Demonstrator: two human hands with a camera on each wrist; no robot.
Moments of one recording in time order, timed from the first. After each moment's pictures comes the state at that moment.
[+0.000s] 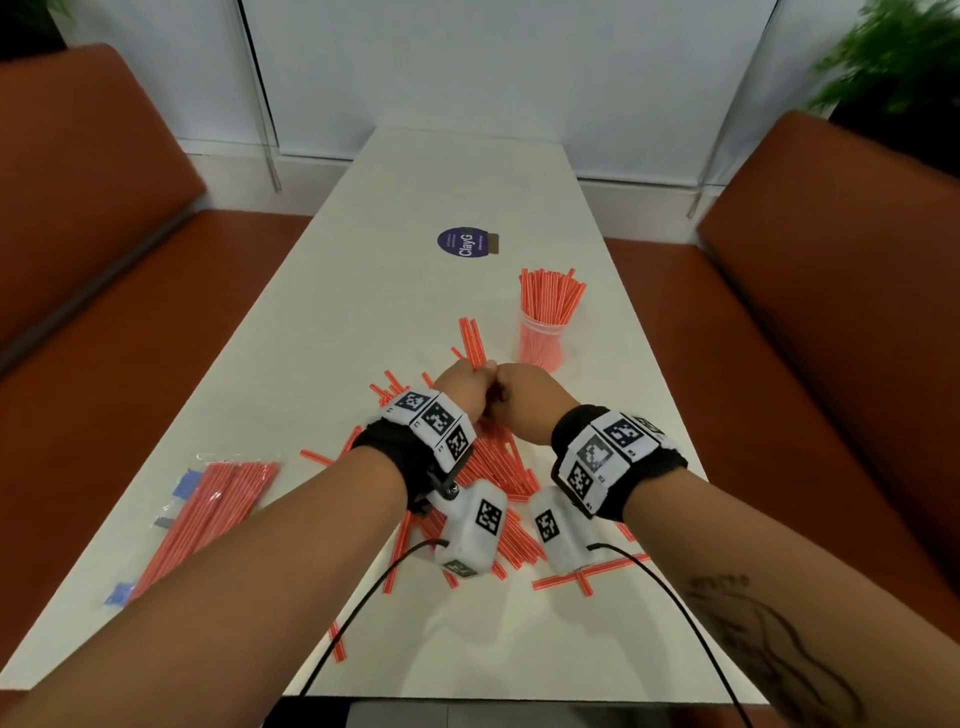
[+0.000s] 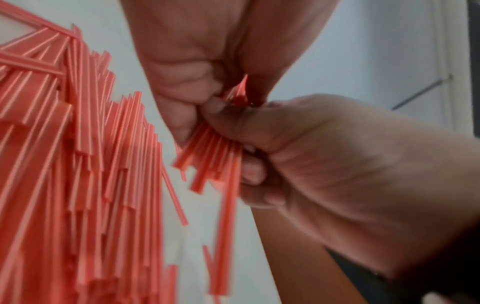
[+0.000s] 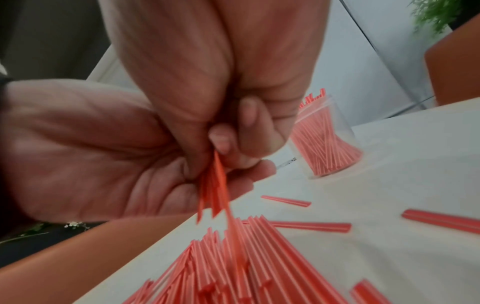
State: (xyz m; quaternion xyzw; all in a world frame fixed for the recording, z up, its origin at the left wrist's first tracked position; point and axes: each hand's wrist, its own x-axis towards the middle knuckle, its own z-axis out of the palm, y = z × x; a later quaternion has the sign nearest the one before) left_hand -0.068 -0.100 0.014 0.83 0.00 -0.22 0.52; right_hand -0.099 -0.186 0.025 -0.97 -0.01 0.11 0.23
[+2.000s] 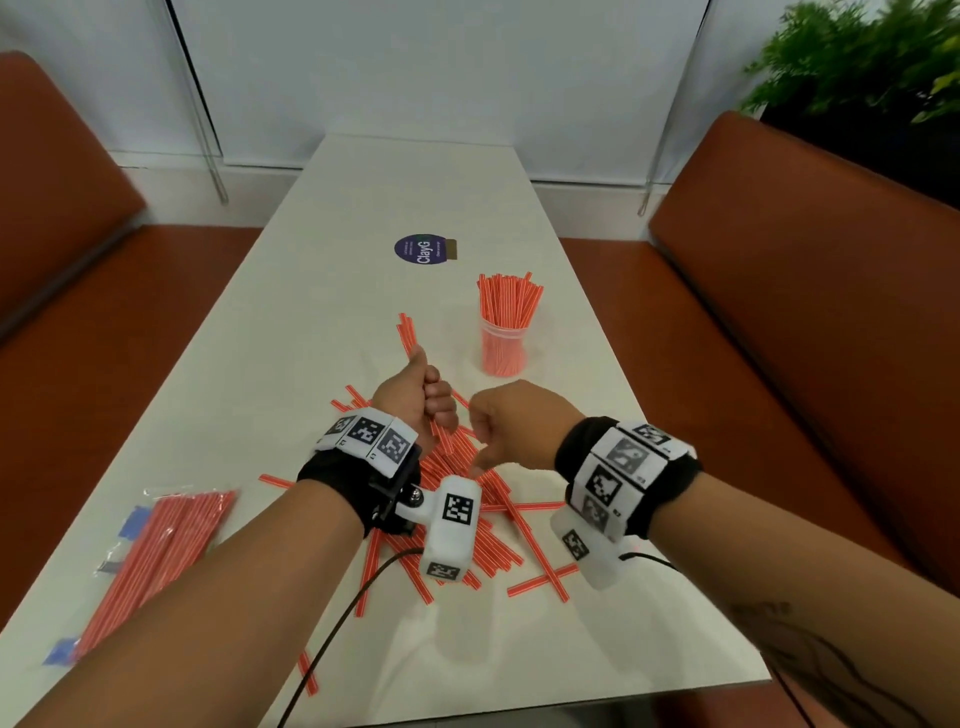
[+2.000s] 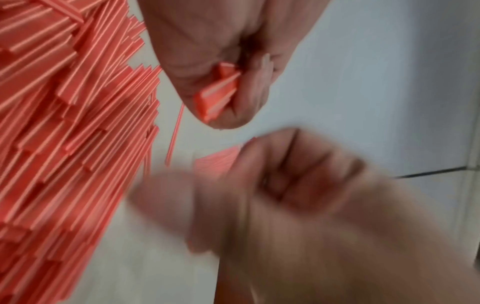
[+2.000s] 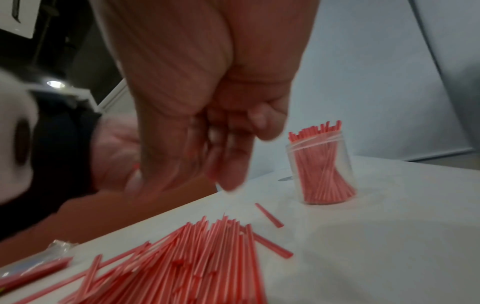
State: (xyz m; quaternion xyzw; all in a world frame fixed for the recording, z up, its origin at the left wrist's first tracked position) left_hand -0.053 -0.092 -0.004 0.45 0.12 -0.30 0.83; right_hand -0.127 -0.208 0.032 -0.98 -0.06 0.12 0.13
